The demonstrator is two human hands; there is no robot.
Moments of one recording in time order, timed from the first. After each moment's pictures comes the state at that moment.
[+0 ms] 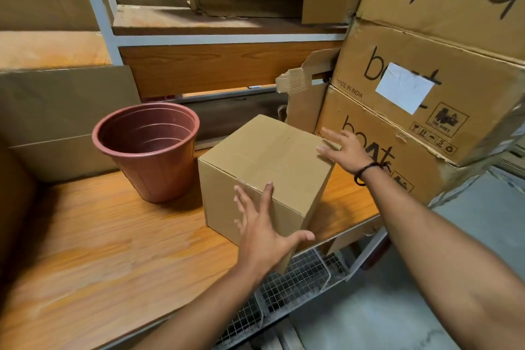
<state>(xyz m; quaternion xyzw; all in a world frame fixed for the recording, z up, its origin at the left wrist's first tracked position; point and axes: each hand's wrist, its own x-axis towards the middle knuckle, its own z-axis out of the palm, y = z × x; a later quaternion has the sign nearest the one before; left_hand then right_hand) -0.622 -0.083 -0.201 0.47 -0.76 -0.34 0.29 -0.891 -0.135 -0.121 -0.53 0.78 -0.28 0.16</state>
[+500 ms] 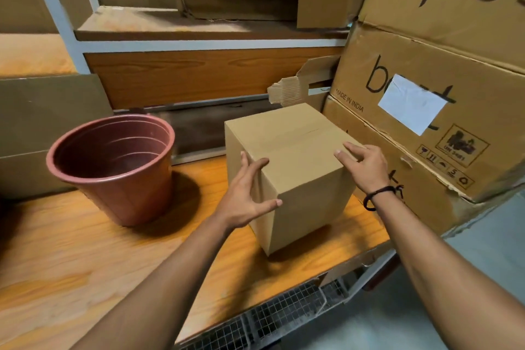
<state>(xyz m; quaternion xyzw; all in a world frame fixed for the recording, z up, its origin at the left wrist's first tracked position) -0.686 -0.238 -0.184 0.36 -0.81 -0.36 0.29 -0.977 -0.174 -0.143 -0.46 0.78 -0.42 0.04</state>
